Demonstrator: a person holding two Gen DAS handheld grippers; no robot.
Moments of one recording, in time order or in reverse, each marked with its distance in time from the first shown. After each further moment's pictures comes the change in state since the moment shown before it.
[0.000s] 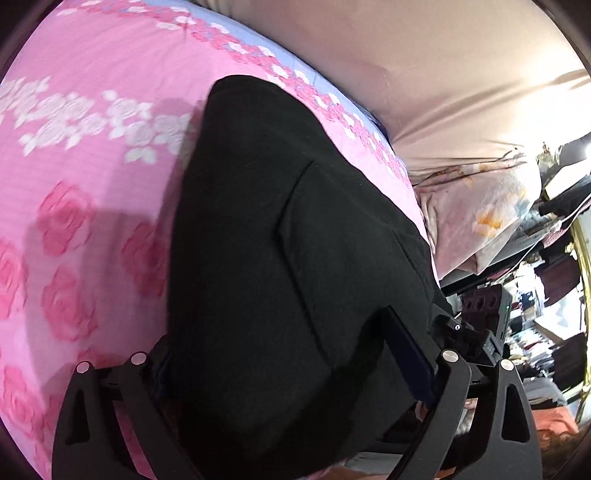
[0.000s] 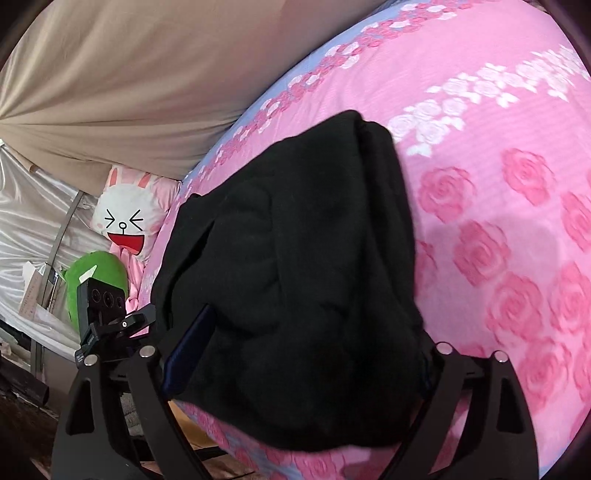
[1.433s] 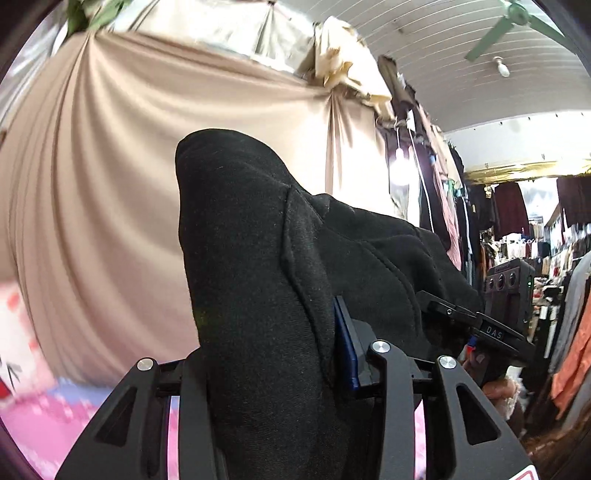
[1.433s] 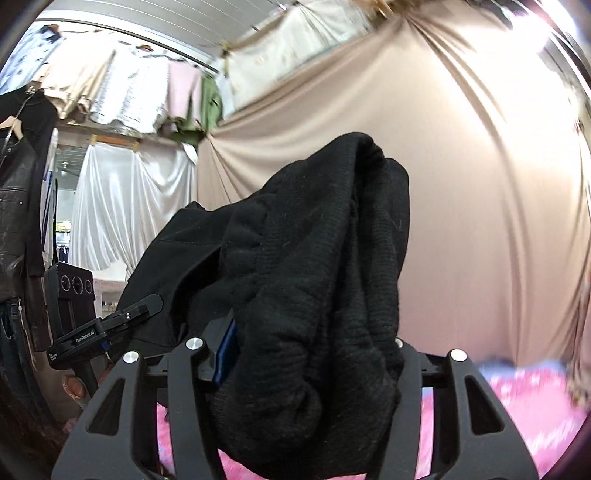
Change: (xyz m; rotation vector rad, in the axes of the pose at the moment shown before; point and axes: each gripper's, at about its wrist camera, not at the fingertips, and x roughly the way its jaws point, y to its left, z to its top) left arm -0.316 -0.278 -0.058 0.830 -0.930 -0.038; right arm -0.292 0.302 -0.014 -0.773 -0.863 0.186
